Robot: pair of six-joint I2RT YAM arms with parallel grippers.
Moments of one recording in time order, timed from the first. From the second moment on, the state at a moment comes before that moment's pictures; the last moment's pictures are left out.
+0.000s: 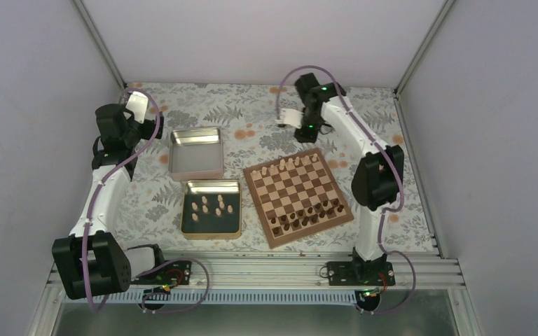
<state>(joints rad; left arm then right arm) 0.16 1.19 0.91 -0.06 0.15 0.31 0.36 2.02 1.89 -1.24 -0.04 -0.91</state>
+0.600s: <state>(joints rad) 0.16 1.19 0.91 -0.06 0.15 0.31 1.05 2.15 2.01 -1.23 -0.08 -0.86</state>
